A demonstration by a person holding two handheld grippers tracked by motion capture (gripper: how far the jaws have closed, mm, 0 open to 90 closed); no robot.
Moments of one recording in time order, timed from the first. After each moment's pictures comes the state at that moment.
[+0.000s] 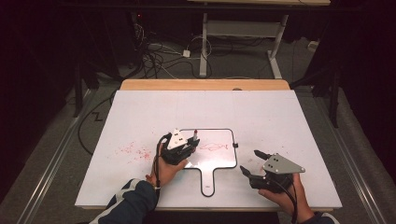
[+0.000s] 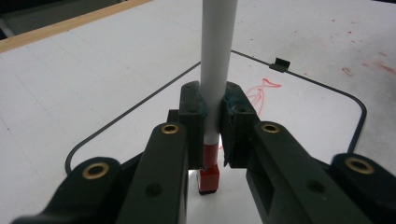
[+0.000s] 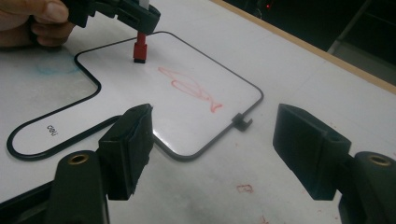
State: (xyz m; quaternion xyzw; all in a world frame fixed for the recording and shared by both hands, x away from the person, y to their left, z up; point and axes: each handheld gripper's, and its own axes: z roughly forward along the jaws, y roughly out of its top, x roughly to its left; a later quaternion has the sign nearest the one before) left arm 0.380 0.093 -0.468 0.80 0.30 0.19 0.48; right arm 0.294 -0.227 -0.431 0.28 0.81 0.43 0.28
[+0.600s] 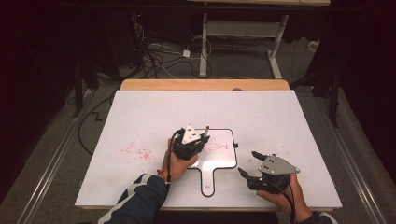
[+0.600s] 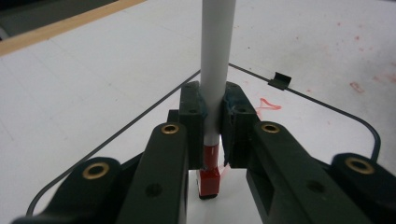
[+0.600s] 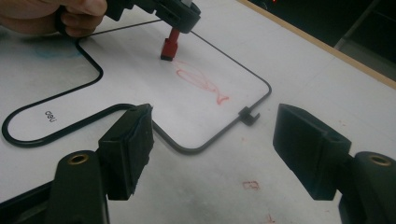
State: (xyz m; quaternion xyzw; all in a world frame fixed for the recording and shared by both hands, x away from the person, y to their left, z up) left arm 0.390 0.051 -0.463 0.81 0.29 0.20 0.46; right arm 0.295 -0.222 -0.438 0.27 0.82 0.41 0.29
